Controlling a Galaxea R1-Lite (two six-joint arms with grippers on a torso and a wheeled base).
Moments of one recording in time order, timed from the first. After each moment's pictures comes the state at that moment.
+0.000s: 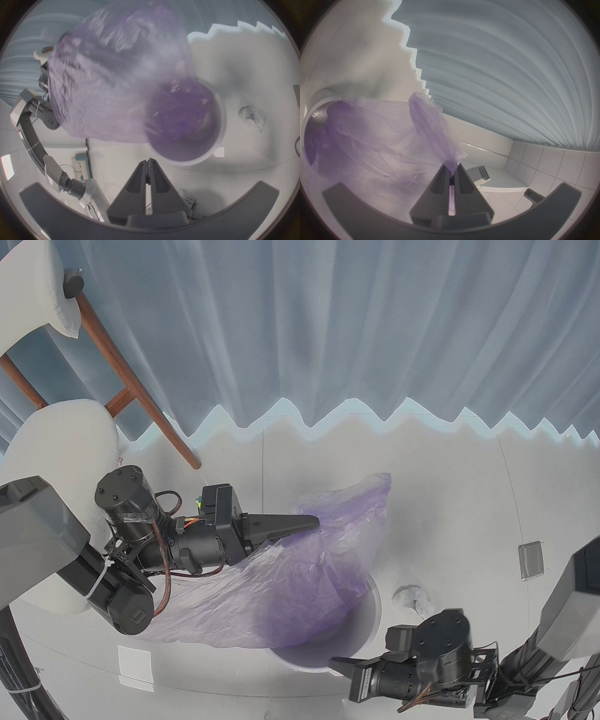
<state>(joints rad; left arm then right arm) -0.45 2.00 -0.71 -1.55 -1.02 -1.51 0.95 1.98 -0.33 -1.10 -0.01 0.70</state>
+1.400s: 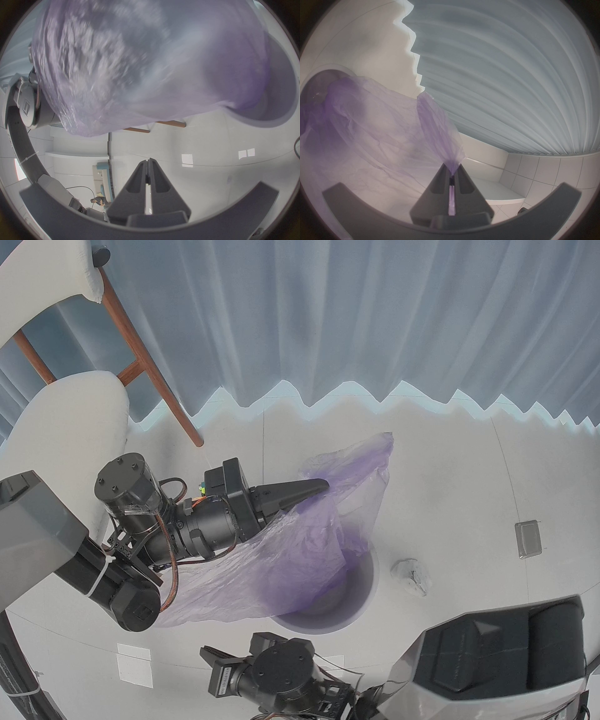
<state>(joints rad) -0.50 1.98 -0.77 -1.55 -0.83 -1.61 1.17 2.38 -0.94 -1.15 -0.13 0.84</state>
